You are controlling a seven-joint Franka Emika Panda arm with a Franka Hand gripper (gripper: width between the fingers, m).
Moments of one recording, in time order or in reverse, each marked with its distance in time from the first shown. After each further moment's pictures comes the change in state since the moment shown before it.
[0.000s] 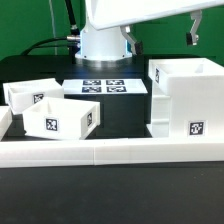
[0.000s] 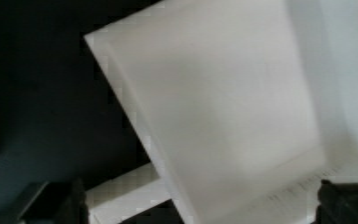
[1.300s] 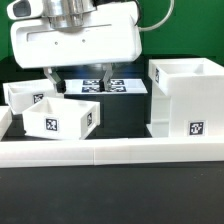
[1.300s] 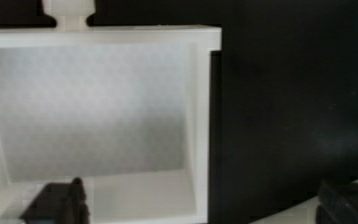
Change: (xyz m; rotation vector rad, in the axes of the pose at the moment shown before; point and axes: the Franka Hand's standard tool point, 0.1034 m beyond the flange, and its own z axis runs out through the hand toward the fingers) arm 0.014 0.138 0.041 -0.091 0.016 0.019
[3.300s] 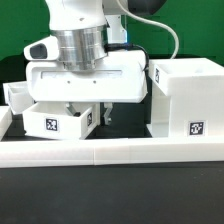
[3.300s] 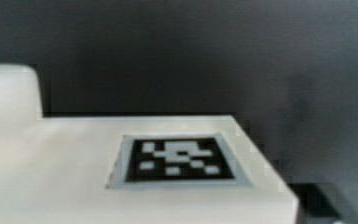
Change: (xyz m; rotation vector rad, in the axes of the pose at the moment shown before) arm -0.024 0.004 0.068 -0.050 -0.039 -0.025
